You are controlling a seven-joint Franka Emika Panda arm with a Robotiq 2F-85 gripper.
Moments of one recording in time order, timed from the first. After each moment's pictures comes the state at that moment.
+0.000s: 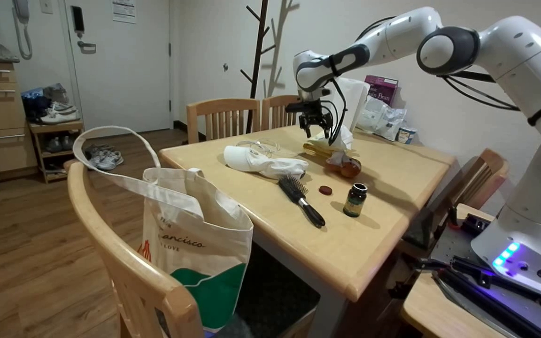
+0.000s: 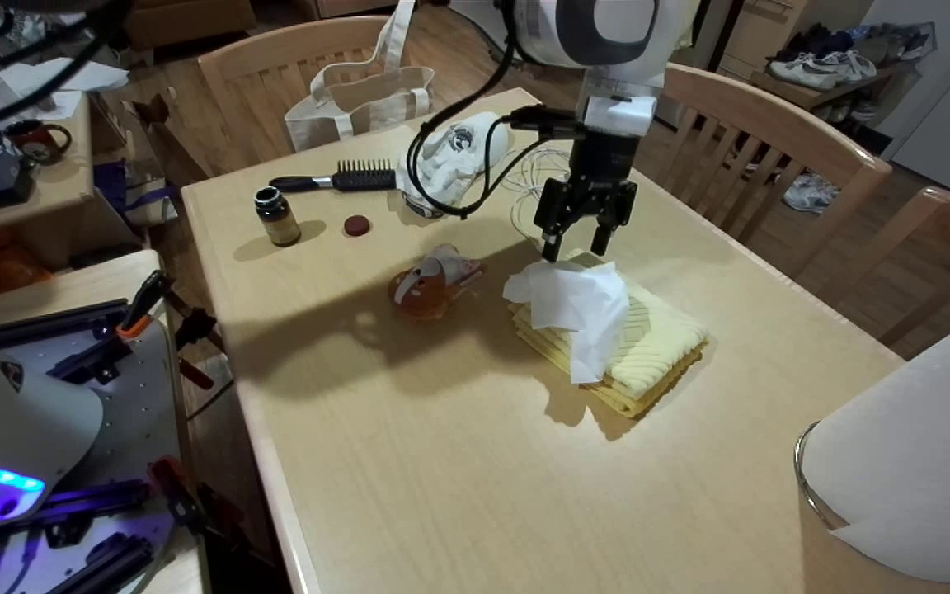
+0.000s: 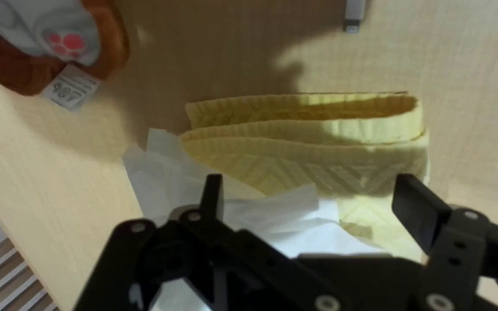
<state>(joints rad) 0.00 0.94 -0.14 -1.13 -0.18 1.76 1.54</state>
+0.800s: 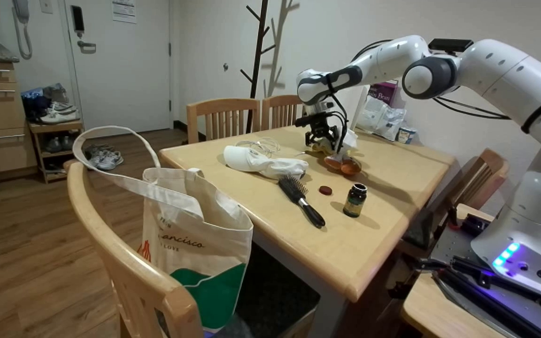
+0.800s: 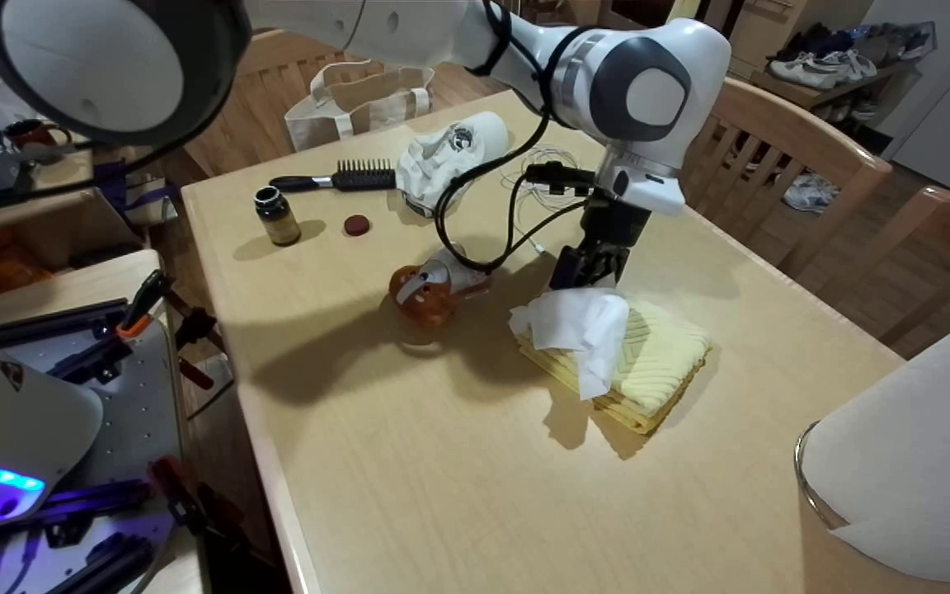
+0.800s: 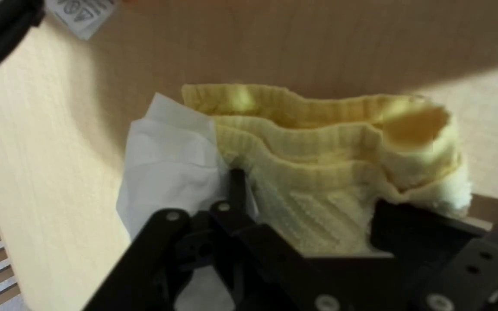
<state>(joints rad) -0.08 1.14 -0.15 -0.90 -0.14 1.59 1.25</state>
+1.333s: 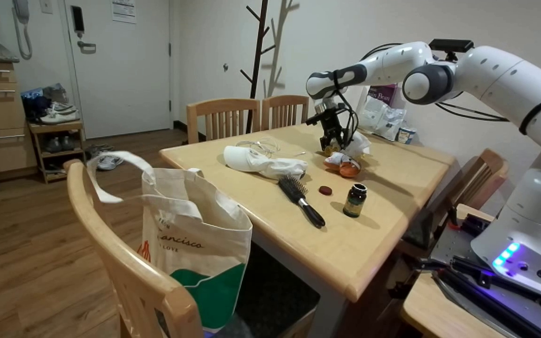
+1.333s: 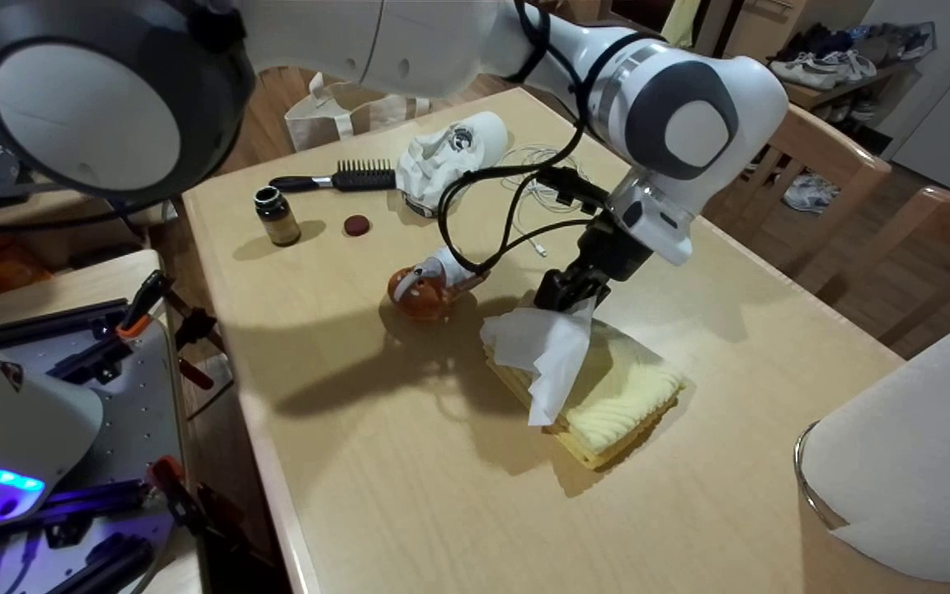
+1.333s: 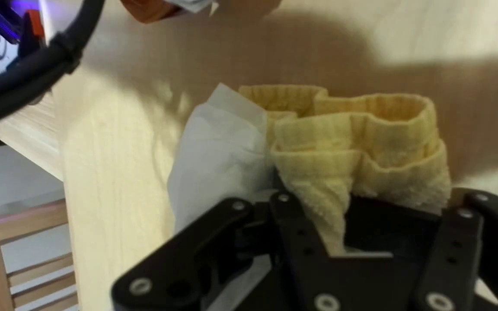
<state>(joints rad) -0.18 1.19 -0.14 -0.79 0.00 1.32 1.25</state>
